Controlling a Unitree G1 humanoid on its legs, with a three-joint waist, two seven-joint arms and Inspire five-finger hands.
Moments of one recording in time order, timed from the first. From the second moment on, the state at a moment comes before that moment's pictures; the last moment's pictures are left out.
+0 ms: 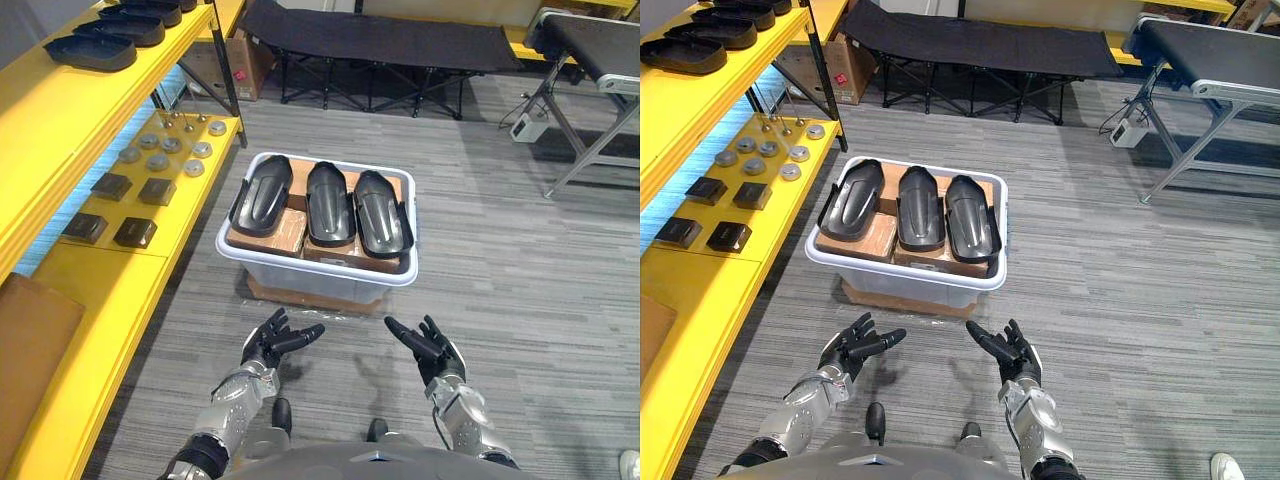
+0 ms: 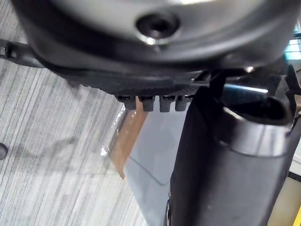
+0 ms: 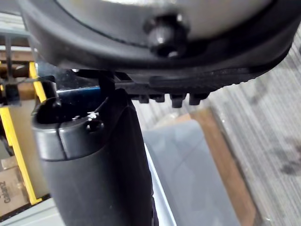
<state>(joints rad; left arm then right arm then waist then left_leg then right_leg) 0.02 0.17 -0.28 0.62 -0.58 0.03 0.03 0.05 -0.11 -0.03 0.73 0.55 -0.12 0.09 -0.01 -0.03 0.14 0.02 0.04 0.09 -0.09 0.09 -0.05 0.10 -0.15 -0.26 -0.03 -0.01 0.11</state>
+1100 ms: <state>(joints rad) 0.05 0.17 -0.23 0.63 -0.41 0.11 0.02 0.09 -0.03 0.01 0.75 0.54 -0.07 -0.03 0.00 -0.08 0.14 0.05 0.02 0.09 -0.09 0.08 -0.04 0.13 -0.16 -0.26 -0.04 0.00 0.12</state>
